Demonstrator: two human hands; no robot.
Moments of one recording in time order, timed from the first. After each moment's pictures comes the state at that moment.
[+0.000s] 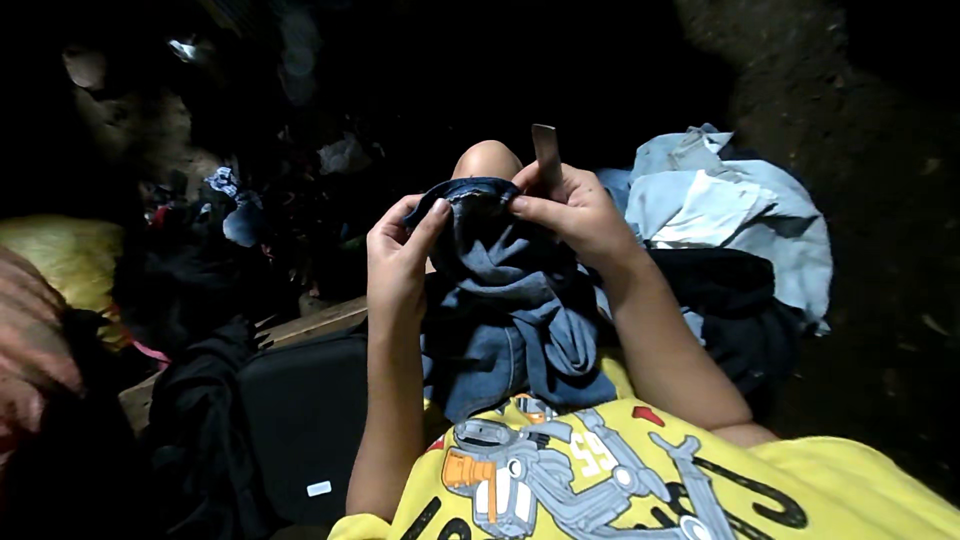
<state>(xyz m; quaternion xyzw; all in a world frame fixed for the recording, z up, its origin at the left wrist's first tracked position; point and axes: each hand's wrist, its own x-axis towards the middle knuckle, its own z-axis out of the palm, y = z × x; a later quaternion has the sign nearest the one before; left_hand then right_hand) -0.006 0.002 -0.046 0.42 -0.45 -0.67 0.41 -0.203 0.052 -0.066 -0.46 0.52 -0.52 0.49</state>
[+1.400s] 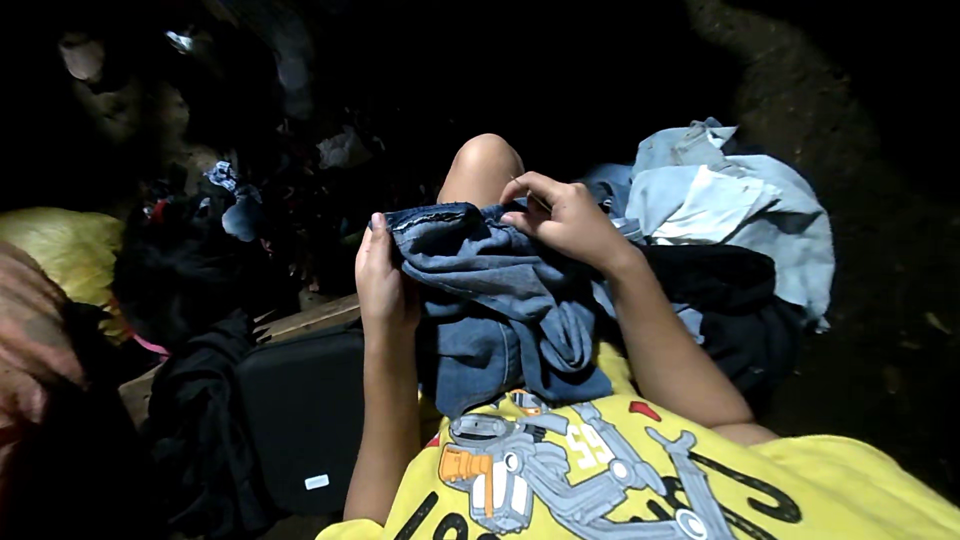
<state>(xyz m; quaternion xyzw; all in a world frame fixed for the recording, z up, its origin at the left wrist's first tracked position) 0.005 0.017 -0.063 0.49 -0.30 -0.68 0.45 -0.217 0.058 -0.091 -0.61 0.65 -0.32 0.33</state>
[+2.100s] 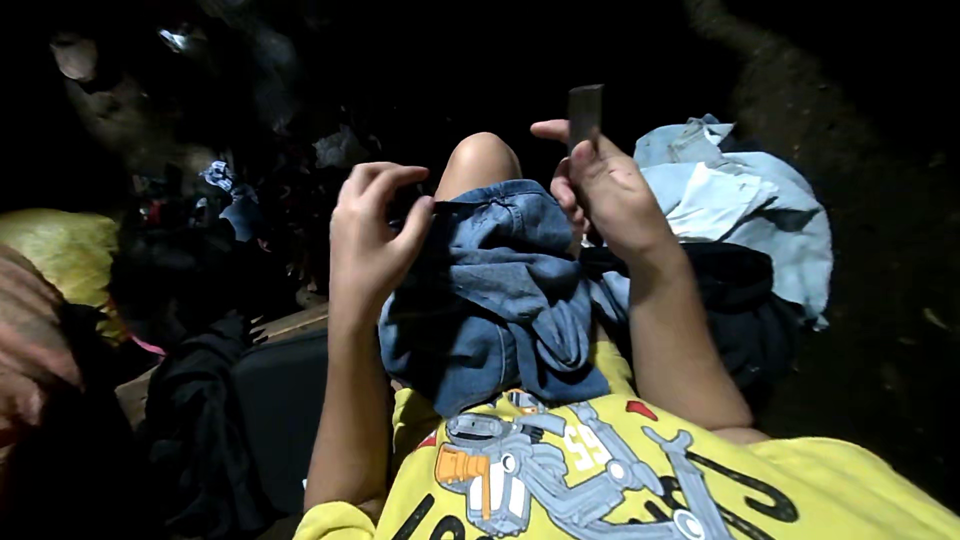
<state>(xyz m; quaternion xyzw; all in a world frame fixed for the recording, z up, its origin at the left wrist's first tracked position) 0.018 -0.031 -0.048 0.42 -0.80 -0.35 0.24 -0.224 0.068 -0.049 -0.44 0.60 -0.49 0.45</state>
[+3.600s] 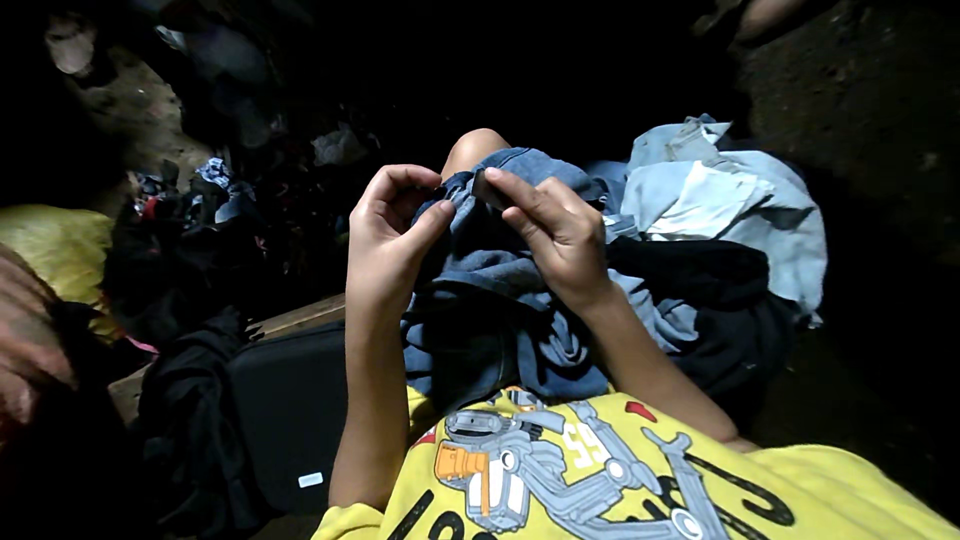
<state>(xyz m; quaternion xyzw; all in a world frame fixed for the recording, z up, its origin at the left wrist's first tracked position) -0.002 -0.001 -0.030 0.38 -0.54 -0.64 0.39 -0.172 0.082 -0.070 -0.61 0.65 -0.45 0.10</state>
